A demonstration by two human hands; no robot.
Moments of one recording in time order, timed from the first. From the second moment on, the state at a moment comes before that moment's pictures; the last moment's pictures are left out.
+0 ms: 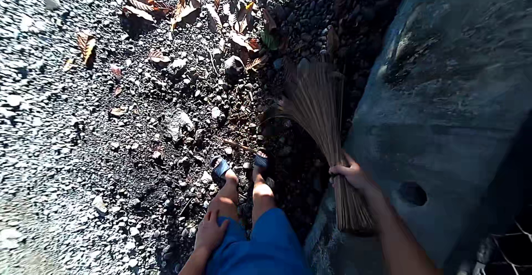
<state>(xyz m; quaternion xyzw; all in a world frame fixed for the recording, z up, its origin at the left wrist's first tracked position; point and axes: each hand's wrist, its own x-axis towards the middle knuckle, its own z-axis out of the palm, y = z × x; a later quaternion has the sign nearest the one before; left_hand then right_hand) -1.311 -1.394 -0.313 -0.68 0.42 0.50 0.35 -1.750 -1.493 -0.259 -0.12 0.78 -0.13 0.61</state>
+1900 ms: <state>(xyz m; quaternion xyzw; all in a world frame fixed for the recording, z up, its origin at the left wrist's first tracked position) -1.283 -1.616 -0.363 -0.63 0.29 0.71 0.13 -1.644 -1.846 -0.292 0.16 0.30 -0.46 0.82</state>
